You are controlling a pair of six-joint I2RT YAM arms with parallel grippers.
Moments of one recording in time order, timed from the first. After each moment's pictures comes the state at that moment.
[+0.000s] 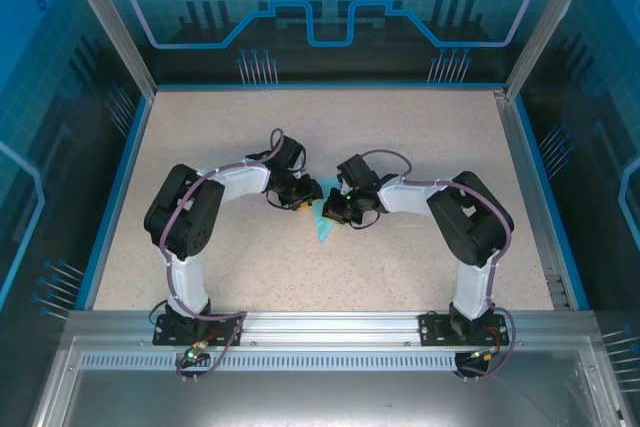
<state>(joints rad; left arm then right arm) -0.43 1.92 1.16 -0.39 0.41 -0.79 0.64 1.89 1.04 -0.20 -0.40 0.92</state>
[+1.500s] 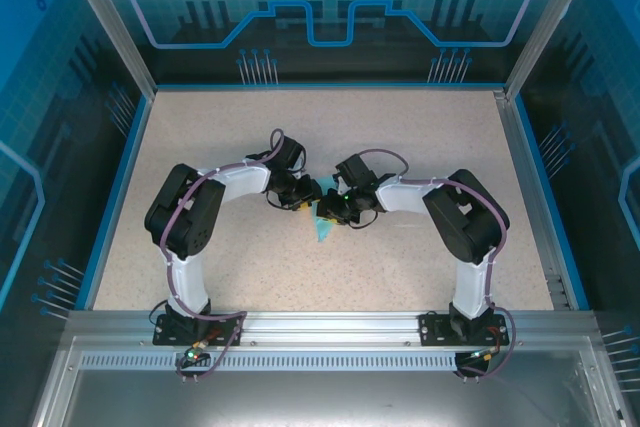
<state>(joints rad) -0.43 1.92 1.16 -0.40 0.41 -0.80 0.64 1.92 1.06 -0.17 -0.45 0.86</state>
